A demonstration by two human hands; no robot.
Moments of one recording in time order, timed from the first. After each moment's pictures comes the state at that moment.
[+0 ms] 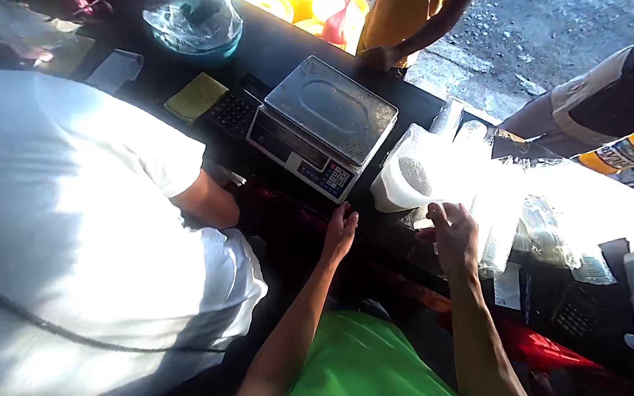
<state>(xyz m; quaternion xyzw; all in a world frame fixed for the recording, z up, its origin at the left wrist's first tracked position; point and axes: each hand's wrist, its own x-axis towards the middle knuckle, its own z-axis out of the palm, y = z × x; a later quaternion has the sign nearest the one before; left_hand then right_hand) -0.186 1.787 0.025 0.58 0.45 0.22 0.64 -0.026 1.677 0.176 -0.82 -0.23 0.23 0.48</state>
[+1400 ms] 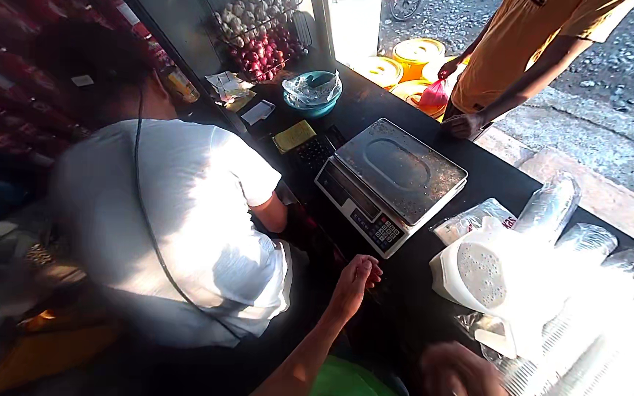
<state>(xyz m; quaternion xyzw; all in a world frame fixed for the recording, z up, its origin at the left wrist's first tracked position) -0.172 1.774 0.089 0.52 0.45 0.37 0.62 0.017 1.628 0.173 -0.51 -0.56 0.35 0.55</state>
